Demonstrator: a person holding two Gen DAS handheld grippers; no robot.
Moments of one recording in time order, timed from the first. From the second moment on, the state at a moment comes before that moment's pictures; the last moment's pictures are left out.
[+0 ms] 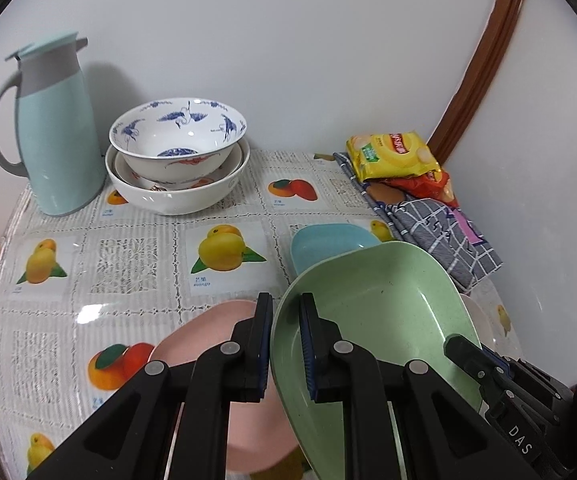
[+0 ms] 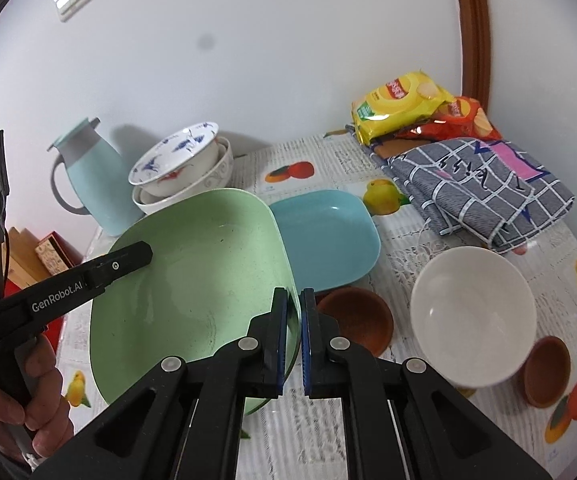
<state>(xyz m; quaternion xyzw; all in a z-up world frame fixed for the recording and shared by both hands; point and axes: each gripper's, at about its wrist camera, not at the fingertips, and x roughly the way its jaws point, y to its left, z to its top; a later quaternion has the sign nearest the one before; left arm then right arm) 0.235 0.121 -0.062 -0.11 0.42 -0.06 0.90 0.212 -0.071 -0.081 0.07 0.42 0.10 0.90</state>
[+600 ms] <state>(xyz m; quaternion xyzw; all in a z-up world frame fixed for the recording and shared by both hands) 0.179 0.116 -0.037 -0.12 0.40 -0.06 0.91 0.157 -0.080 -0.051 0.09 0.40 0.10 0.91</state>
